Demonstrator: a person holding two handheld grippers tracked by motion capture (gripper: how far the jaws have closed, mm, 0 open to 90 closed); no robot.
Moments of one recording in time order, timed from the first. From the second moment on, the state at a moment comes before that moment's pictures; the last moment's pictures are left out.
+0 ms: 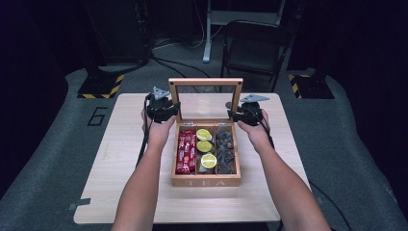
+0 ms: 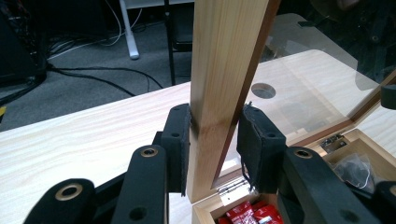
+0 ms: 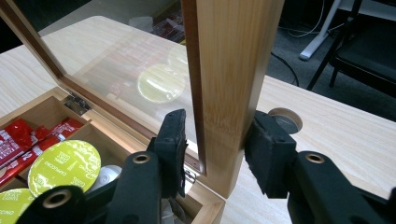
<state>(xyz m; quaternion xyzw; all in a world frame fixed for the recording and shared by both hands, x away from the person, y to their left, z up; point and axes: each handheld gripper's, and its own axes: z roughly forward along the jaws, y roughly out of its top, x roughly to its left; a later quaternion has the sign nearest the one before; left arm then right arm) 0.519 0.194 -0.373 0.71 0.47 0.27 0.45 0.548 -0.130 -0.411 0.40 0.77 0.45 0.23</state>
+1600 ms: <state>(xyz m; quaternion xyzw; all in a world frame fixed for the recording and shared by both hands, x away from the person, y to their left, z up) 0.432 0.172 -0.439 0.76 0.45 0.17 0.43 0.567 -0.139 -0.406 0.41 0.77 0.46 0.18</state>
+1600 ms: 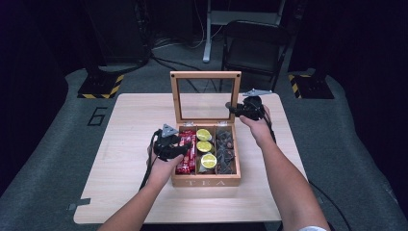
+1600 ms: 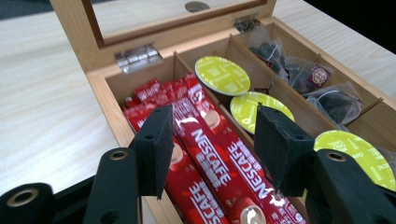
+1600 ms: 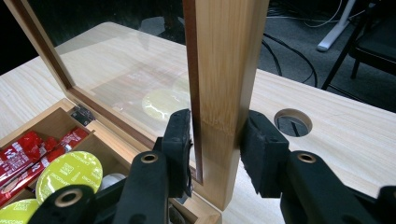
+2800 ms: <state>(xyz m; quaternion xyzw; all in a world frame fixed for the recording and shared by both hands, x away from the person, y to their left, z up) 0.421 0.156 -0.465 0.76 0.47 0.19 0.40 0.577 -0.136 -0.407 0.41 0.77 0.46 0.18</state>
